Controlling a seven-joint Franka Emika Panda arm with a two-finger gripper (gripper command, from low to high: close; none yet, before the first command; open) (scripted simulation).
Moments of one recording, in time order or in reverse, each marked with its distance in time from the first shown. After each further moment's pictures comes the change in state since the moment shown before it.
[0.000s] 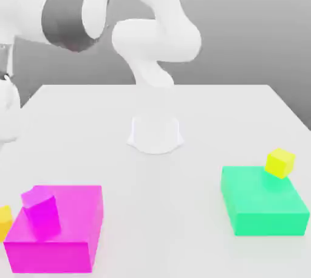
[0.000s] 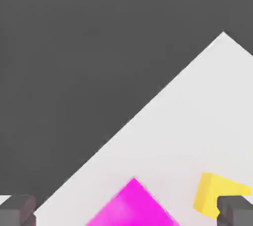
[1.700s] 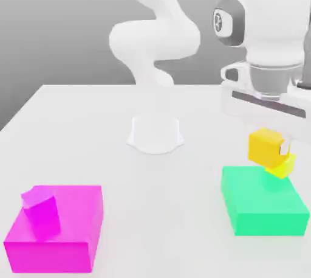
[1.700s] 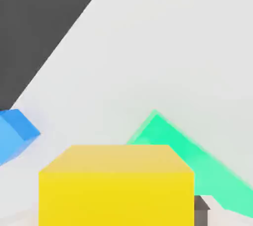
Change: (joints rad) arm 0.686 -0.314 0.537 -0.277 0.228 -0.167 1.045
